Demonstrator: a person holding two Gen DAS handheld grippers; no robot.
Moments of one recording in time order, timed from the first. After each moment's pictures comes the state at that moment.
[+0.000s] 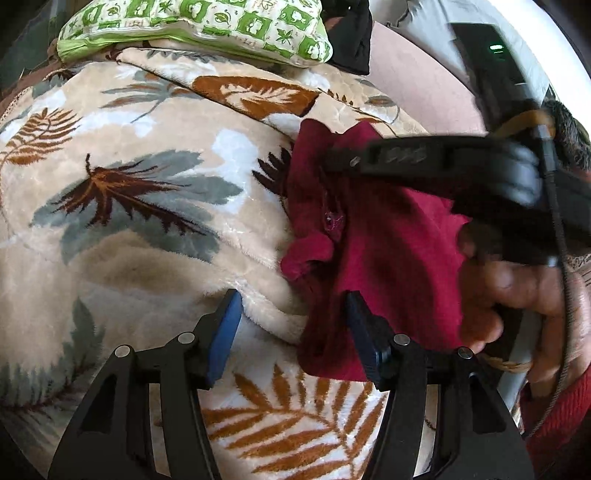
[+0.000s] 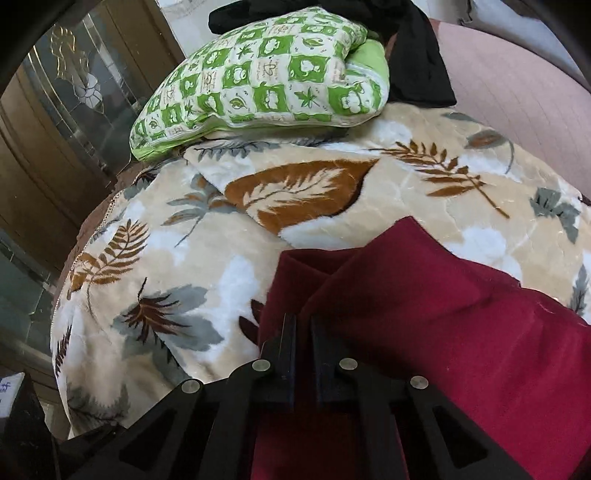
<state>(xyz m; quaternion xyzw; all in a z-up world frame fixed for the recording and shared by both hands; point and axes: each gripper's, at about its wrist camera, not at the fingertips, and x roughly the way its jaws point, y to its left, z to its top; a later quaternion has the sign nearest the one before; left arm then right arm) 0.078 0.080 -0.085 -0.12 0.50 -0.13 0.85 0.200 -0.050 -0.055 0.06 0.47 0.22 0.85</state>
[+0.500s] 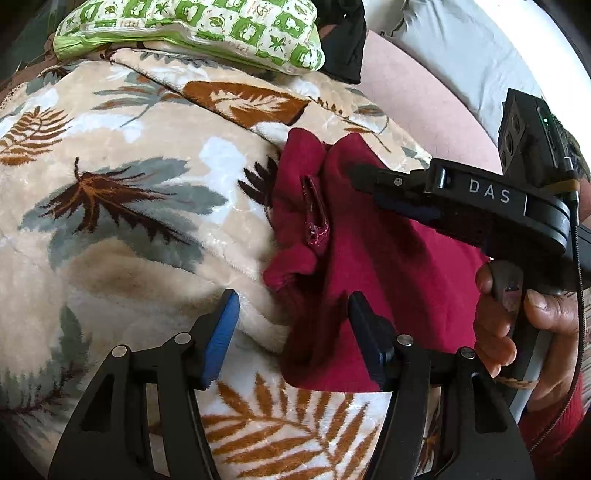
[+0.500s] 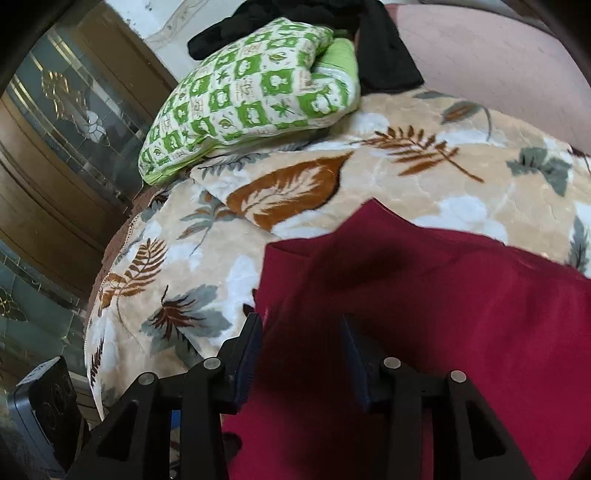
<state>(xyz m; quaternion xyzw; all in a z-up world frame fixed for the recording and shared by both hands) 0.076 0.078 -0.080 -0.14 0.49 -0.15 0.85 0.183 -0.101 -0.050 0.15 0.47 0.23 0.84</state>
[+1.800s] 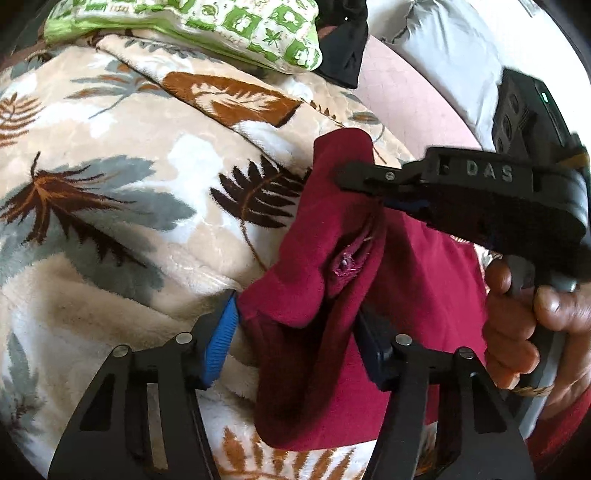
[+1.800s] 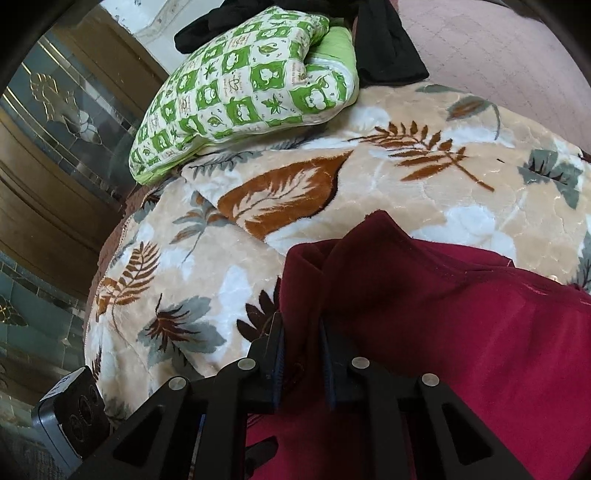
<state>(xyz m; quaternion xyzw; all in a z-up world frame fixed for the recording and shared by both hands) 0.113 0.063 -0.103 -0.18 0.47 -0.17 0.85 0.211 -0.092 -0.048 0.13 0.50 0.24 0.82</state>
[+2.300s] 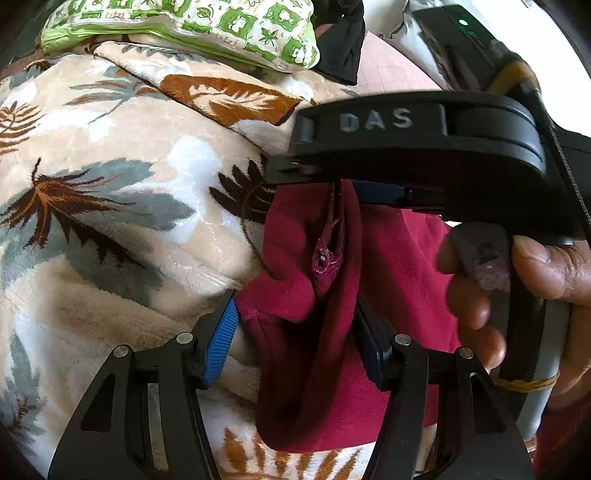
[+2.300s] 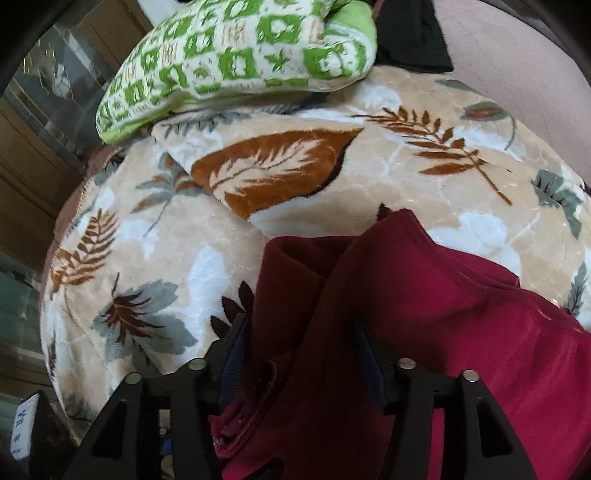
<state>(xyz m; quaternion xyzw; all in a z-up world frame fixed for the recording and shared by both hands) 0.107 0.062 -0.106 -0.16 0.47 -0.16 0.85 0.229 -0.049 -0.064 0.04 0.54 0.19 0.82</state>
